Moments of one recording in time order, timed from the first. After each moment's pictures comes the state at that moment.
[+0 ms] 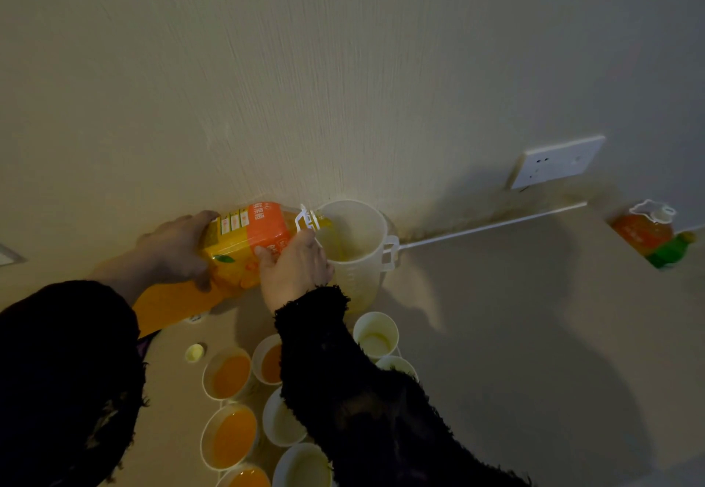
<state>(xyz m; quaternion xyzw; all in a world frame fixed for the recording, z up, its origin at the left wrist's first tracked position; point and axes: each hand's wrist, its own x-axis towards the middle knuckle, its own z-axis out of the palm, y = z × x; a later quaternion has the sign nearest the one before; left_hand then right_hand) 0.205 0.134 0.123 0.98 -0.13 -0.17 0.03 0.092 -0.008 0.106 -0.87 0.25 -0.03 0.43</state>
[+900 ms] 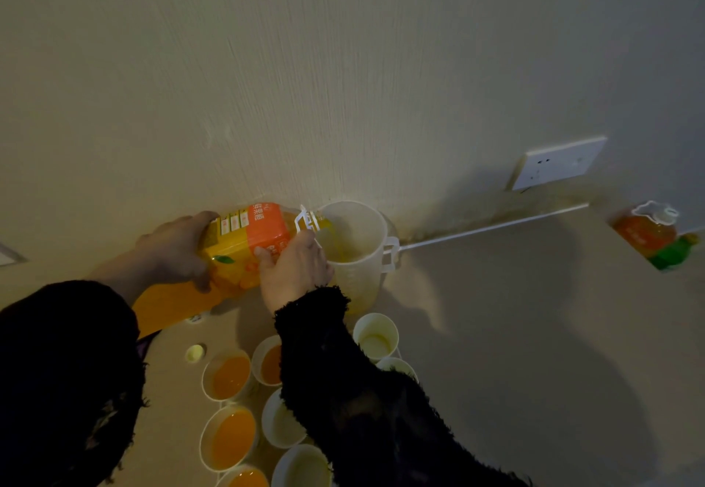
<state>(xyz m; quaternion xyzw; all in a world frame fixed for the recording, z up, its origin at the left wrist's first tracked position) 0.201 0.133 0.127 0.98 -0.13 -0.17 0.03 0.092 -0.009 0.106 -0.87 0.25 -0.03 0.44</state>
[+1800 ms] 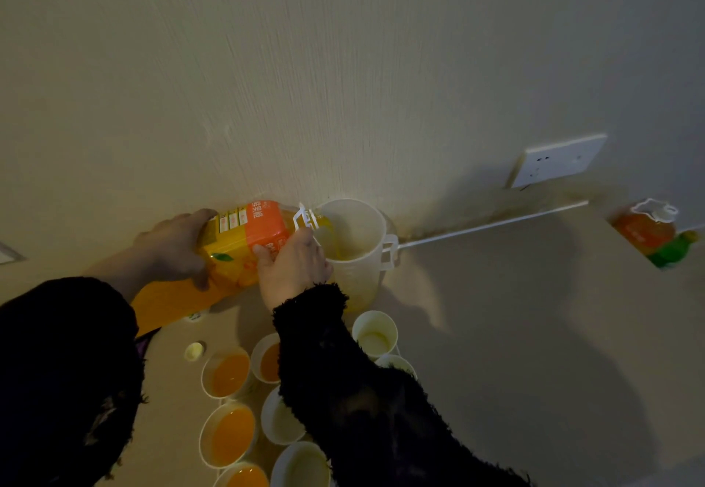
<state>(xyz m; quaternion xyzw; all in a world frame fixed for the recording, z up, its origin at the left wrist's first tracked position) 0.201 0.132 0.127 0.97 -0.13 -0.18 0.03 0.092 -0.009 0.107 -0.86 0.24 -0.03 0.44</state>
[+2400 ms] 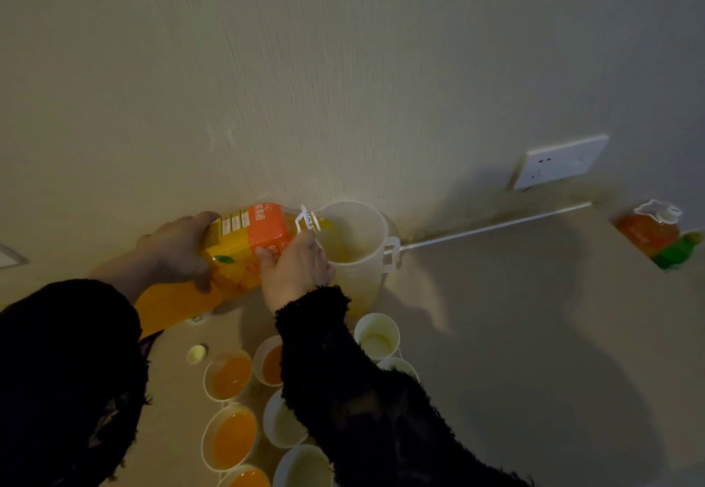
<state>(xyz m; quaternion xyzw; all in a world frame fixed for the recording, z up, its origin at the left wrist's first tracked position) 0.200 0.131 0.129 0.98 -0.13 -0.17 0.03 0.092 -0.010 0.106 -0.86 0.24 -0.02 0.44</state>
